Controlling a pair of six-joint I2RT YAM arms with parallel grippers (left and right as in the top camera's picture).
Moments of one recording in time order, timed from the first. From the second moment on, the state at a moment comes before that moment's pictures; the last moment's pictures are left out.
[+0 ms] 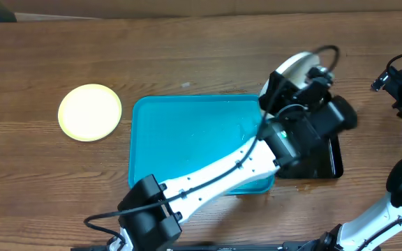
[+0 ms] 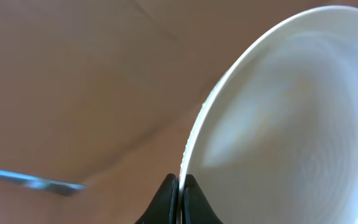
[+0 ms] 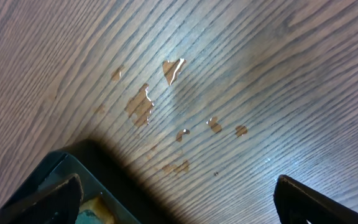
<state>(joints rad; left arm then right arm) -1.07 1.99 1.83 -0.59 -1.08 0.04 -0.50 1.98 1.73 -1.13 -0.15 0.29</state>
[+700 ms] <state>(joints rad) -0.26 1.92 1.84 -1.09 0.02 -0.52 -0.50 1.98 1.73 -1.13 -0.15 0.29</state>
